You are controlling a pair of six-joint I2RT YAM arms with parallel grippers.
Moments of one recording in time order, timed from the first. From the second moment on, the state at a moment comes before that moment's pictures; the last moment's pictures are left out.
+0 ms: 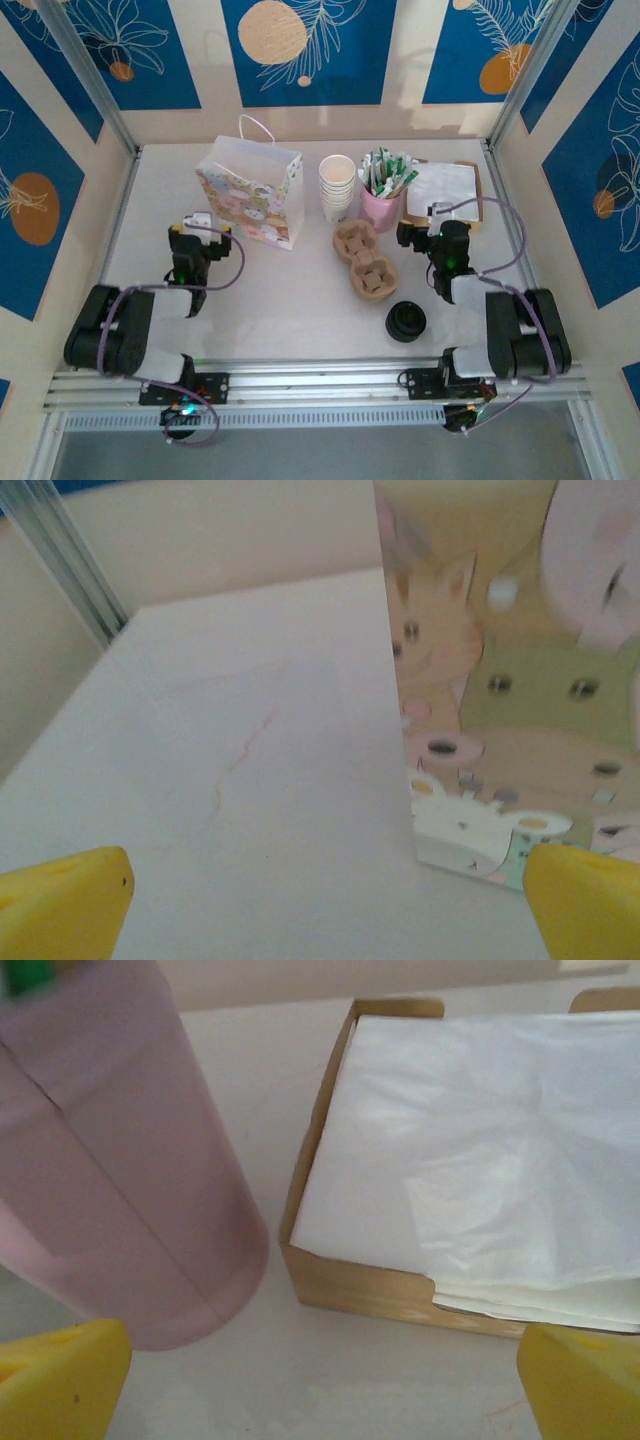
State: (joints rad) left arm -0.16 1.38 0.32 0.80 -0.27 0.09; right arm 0.06 1.32 0.41 0.51 -0.02 0.11
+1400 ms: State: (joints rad) left arm -0.19 0.73 0.67 -0.55 0.44 -0.53; right arm 0.46 1.01 1.26 -0.59 -0.26 0.32
